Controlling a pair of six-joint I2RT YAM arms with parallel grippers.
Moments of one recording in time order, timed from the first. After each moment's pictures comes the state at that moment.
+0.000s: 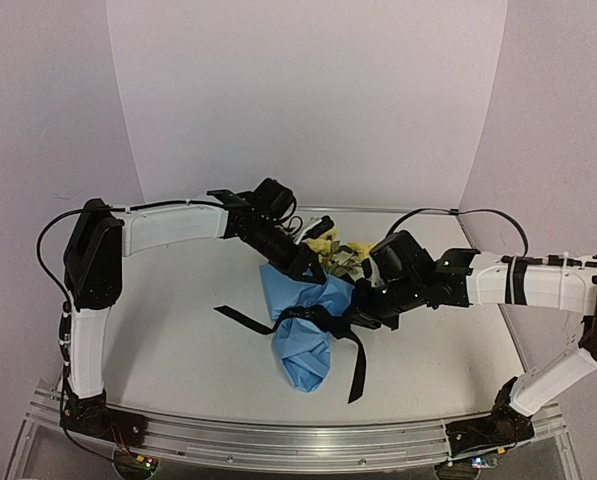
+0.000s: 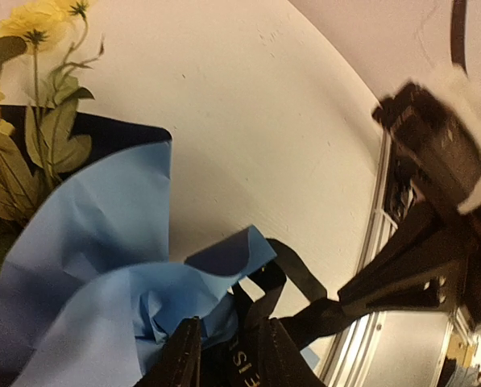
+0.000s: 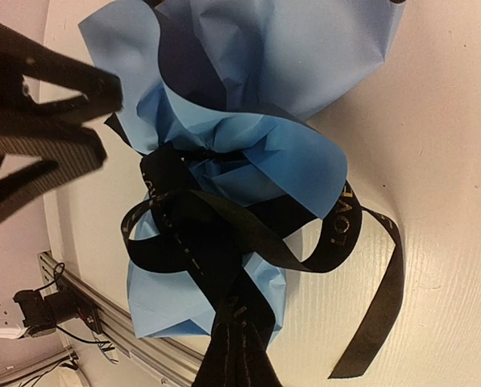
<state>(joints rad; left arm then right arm) -0.81 2.08 1.76 -0.60 0.64 -0.09 0.88 1.46 0.99 -0.42 -0.14 1.02</state>
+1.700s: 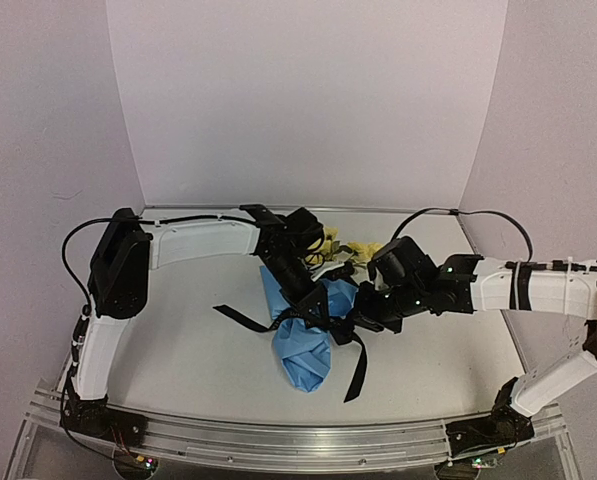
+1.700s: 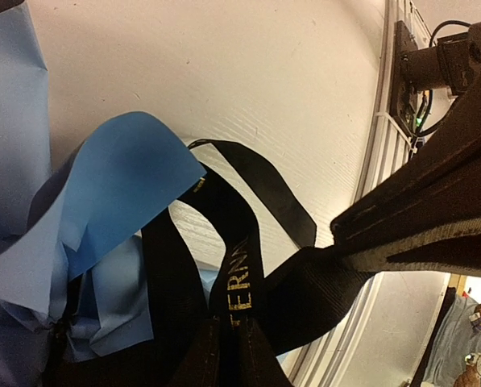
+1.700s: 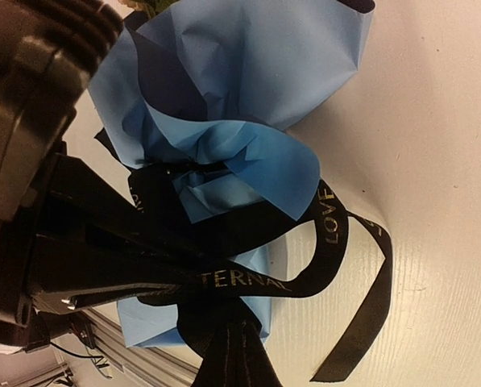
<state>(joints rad) -0.93 2.21 1.90 -0.90 0.64 0.04 0.91 1.43 0.95 -0.41 -0.05 1.04</state>
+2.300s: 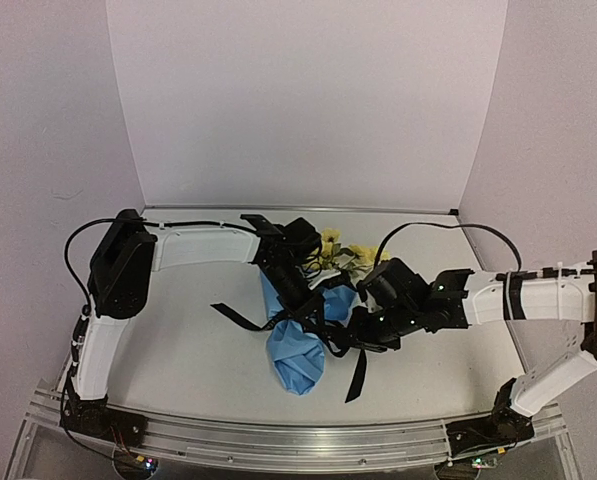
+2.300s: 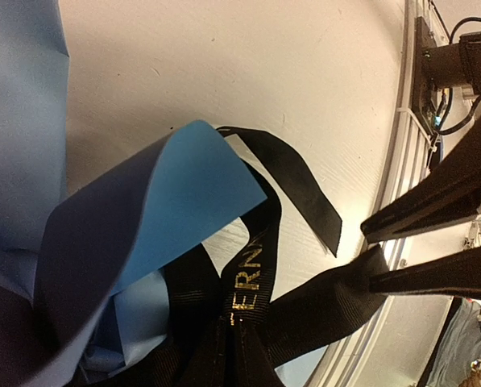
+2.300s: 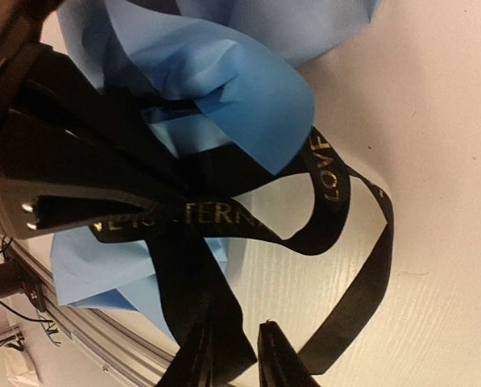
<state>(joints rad) -0.93 2.21 1.81 -0.83 0.61 0.03 0.98 1.45 0.88 -0.41 -0.05 0.95</state>
